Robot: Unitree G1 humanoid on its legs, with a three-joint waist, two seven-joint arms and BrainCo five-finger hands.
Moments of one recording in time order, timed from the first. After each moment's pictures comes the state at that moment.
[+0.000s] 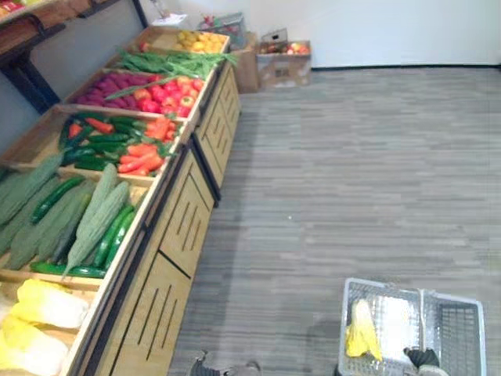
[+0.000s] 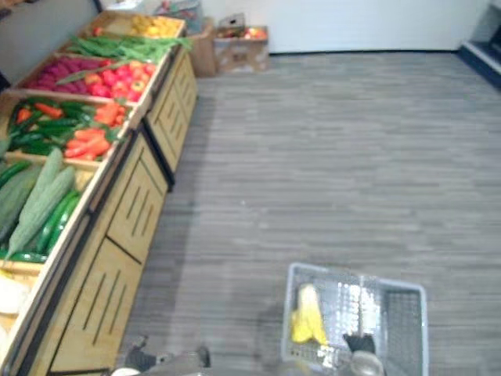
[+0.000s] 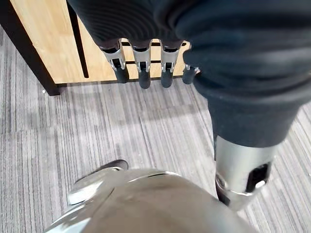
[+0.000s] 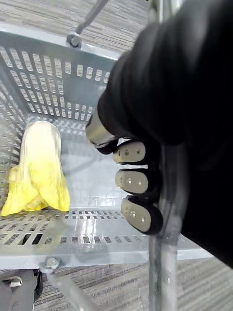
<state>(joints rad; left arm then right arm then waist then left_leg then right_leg) 0.15 0.09 0.16 1.02 0.40 -0.11 0.19 0.02 -0.17 -0.40 1.07 -0.19 -0.10 -0.14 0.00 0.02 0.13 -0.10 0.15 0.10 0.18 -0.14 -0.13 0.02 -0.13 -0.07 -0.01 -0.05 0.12</state>
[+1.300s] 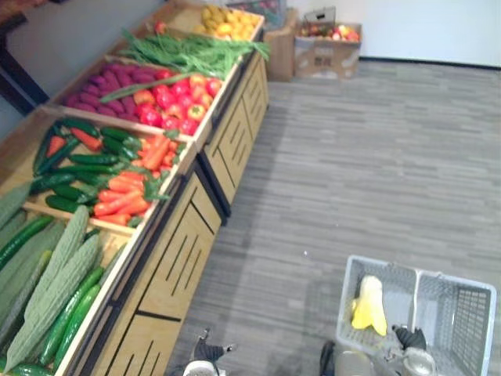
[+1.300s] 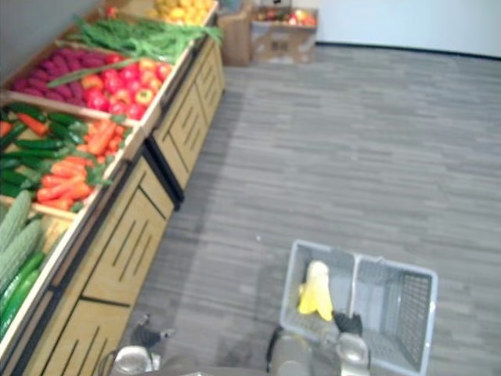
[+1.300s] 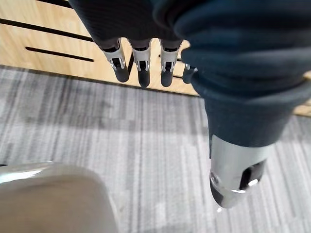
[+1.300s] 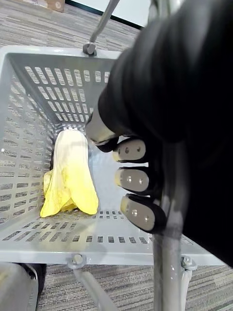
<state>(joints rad) 0.07 0.03 0.25 0.97 0.39 -0.09 0.19 0.05 -0.07 -0.46 0.89 -0.18 -0.09 -0.15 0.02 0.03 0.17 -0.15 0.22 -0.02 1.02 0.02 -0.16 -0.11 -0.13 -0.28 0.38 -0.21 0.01</state>
